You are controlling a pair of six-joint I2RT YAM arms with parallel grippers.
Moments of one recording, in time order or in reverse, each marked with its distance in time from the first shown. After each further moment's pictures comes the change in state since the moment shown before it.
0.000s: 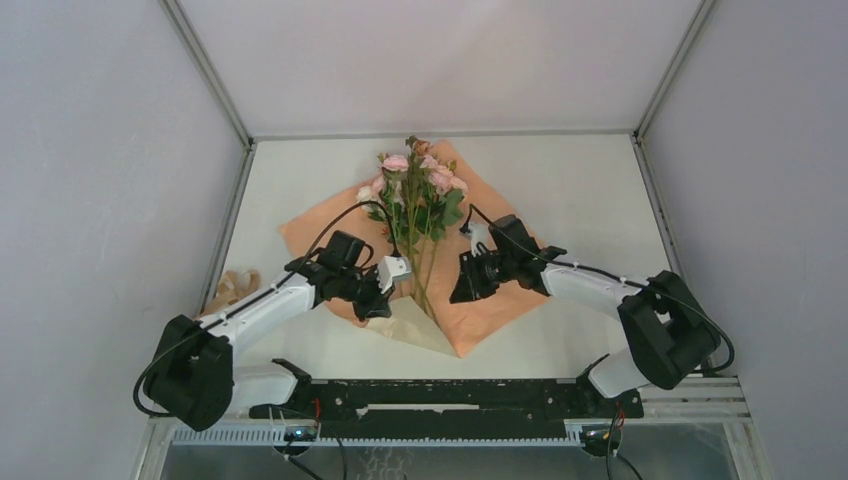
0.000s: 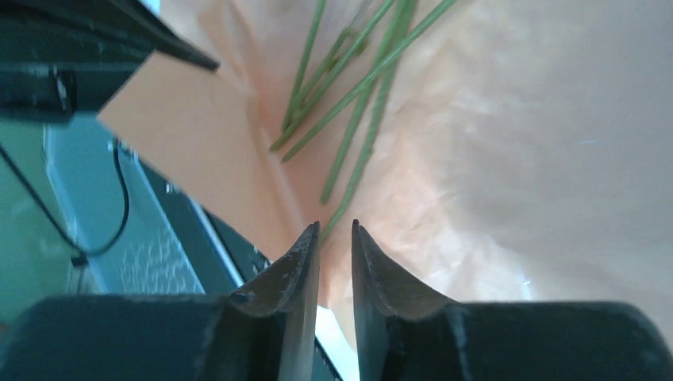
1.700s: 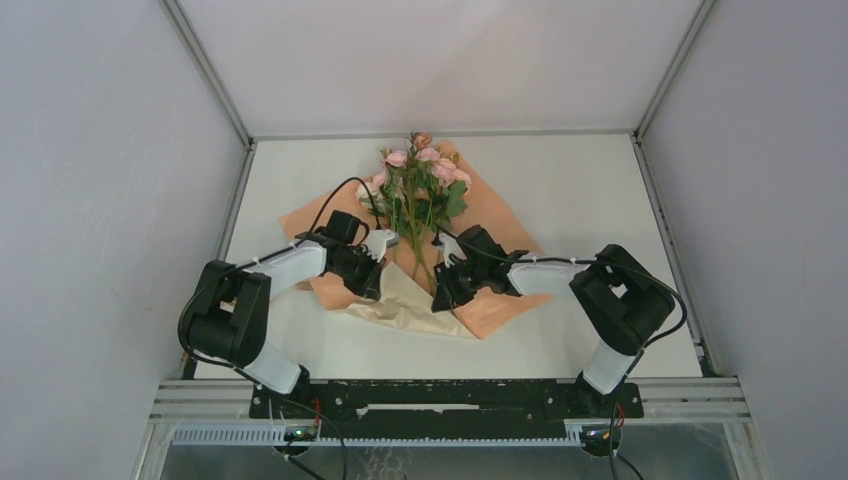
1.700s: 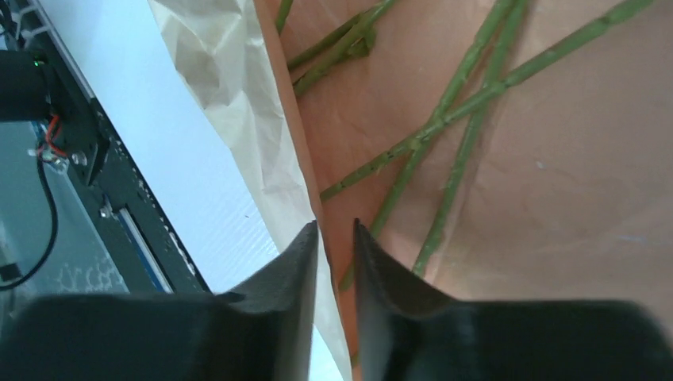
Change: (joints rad) left arm 0.183 0.348 0.142 0.045 -0.144 -0.266; right arm 0.105 0.237 0.071 0.178 0.146 0.020
